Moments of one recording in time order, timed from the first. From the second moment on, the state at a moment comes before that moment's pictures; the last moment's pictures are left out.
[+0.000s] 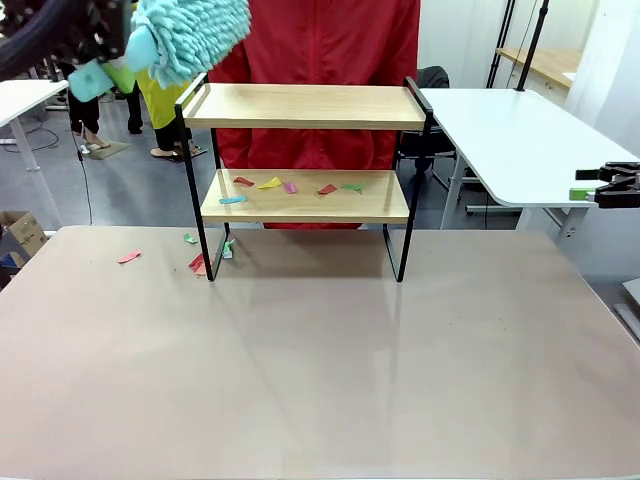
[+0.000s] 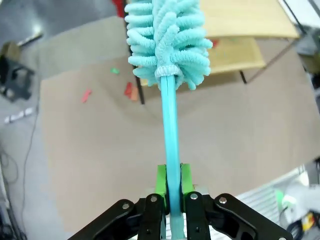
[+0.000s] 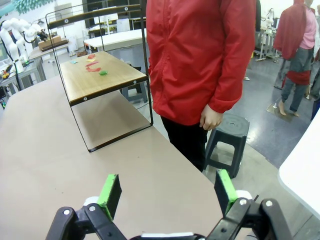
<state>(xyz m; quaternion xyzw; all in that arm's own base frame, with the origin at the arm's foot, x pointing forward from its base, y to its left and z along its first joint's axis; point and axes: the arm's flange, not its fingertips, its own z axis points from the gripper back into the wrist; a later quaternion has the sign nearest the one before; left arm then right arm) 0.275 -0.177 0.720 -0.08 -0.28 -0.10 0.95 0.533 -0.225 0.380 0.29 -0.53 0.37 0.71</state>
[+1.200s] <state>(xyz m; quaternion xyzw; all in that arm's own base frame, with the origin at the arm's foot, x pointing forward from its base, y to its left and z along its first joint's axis) 0.249 -0.169 0.718 -0.01 -0.19 -0.61 0.77 0.533 -0.225 0.380 0.29 -0.53 0.37 0.71</state>
